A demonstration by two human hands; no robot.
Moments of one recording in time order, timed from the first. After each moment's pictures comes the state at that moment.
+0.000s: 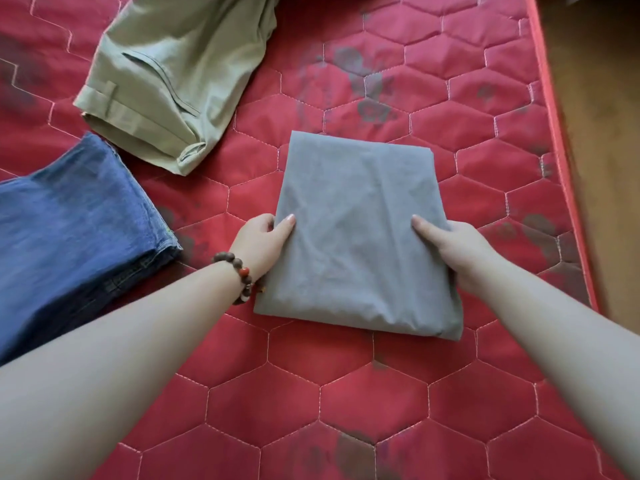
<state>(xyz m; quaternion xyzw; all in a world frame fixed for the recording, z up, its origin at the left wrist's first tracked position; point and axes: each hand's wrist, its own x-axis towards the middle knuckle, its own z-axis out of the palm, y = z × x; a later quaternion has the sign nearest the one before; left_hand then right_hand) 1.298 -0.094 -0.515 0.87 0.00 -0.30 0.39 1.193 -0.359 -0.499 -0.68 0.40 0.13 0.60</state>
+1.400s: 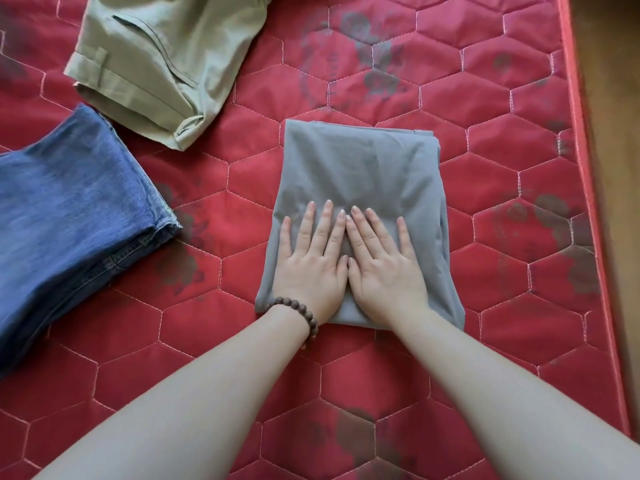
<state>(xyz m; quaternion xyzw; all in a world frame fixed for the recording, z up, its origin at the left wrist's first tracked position) 1.207 -0.127 -0.557 0.95 -0.29 -0.08 0.03 1.158 -0.262 -0.556 -1.00 0.02 0.06 0.04</state>
